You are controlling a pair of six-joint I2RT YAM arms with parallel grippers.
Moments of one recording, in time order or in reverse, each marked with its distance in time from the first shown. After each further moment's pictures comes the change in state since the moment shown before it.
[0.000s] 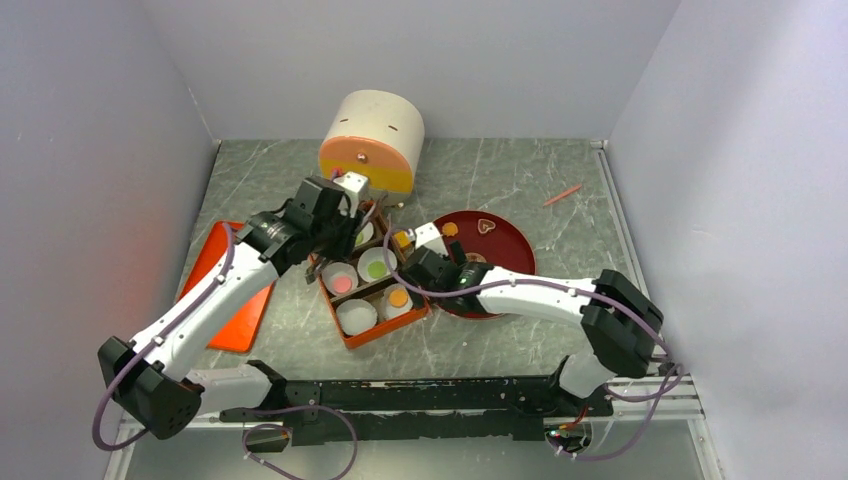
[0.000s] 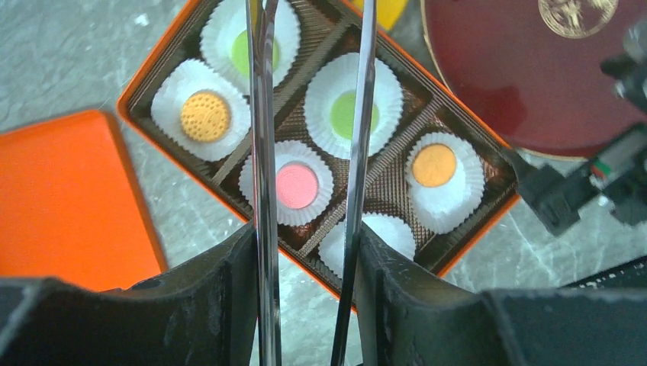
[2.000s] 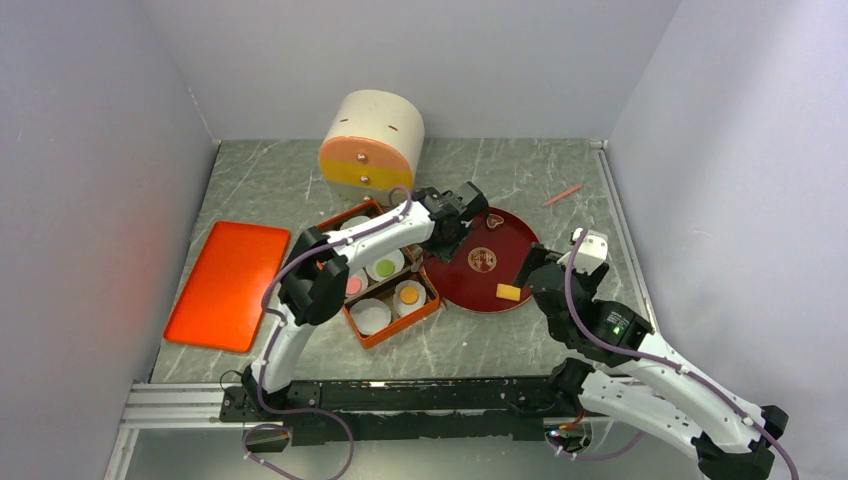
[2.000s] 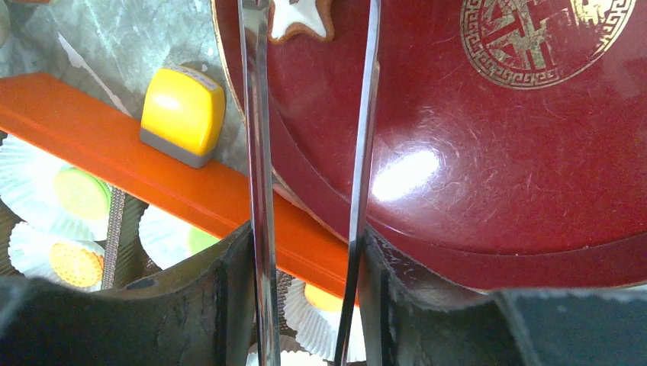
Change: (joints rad) left arm -0.350 0.956 0.714 -0.128 -0.154 -0.106; right arm -0.165 -0.938 -0.215 -0.451 0.415 0.386
